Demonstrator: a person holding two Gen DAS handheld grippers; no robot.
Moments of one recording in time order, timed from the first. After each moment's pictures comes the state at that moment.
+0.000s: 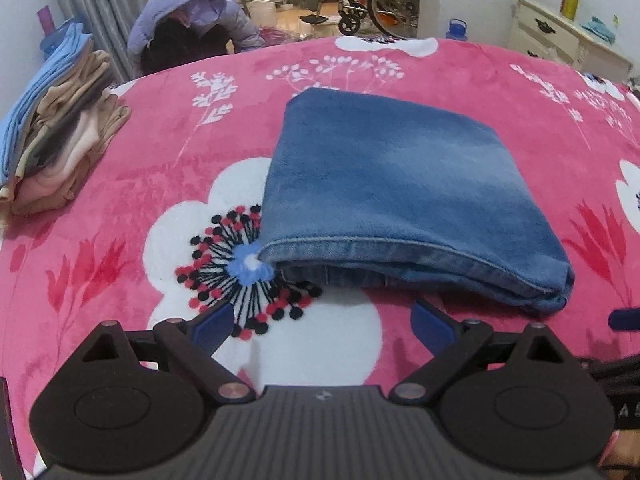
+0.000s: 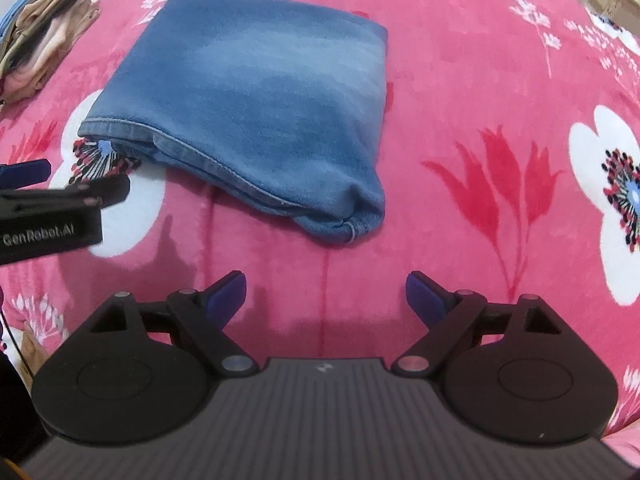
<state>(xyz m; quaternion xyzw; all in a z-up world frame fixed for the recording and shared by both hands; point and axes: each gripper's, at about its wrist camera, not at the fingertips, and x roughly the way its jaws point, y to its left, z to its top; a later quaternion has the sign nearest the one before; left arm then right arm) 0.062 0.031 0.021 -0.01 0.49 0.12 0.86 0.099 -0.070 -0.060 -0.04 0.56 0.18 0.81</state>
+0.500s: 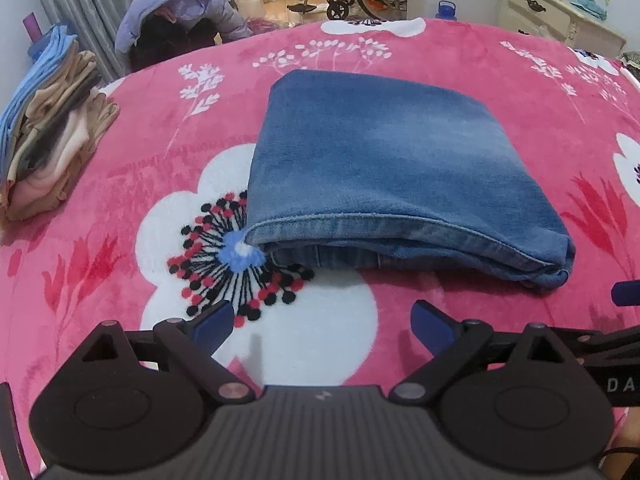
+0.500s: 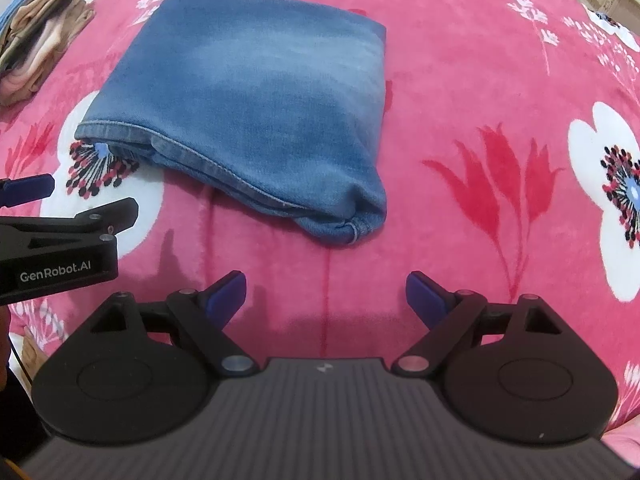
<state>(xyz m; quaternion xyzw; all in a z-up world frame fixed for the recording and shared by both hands) 0.062 0.024 0.012 0.00 0.51 0.11 0.85 0.101 -0.065 -0.062 -0.04 0.57 0.17 0.81</state>
